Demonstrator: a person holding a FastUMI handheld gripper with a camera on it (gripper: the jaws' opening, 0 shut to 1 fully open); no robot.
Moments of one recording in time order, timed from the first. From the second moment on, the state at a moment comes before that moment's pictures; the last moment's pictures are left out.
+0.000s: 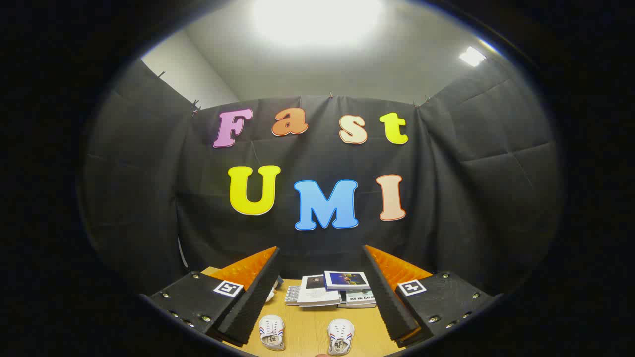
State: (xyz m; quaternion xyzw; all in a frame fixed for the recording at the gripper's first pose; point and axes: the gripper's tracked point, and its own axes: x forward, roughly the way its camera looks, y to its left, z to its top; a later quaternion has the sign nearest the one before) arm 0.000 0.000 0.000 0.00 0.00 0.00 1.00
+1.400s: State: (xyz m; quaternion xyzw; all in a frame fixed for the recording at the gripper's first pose) arm 0.064 0.021 -0.053 0.05 0.05 0.07 0.99
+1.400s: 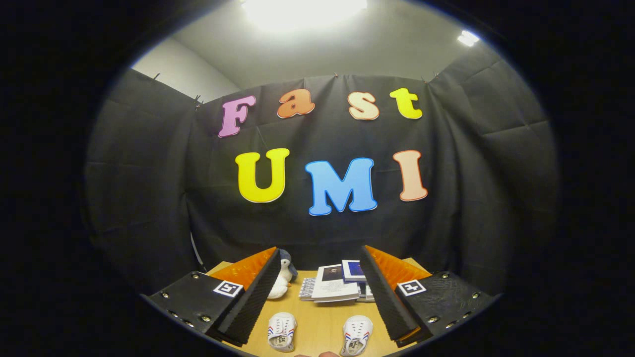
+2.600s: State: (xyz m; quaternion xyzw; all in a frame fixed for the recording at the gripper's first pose) arm 0.101 0.208 -0.251 0.26 0.34 0.35 0.84
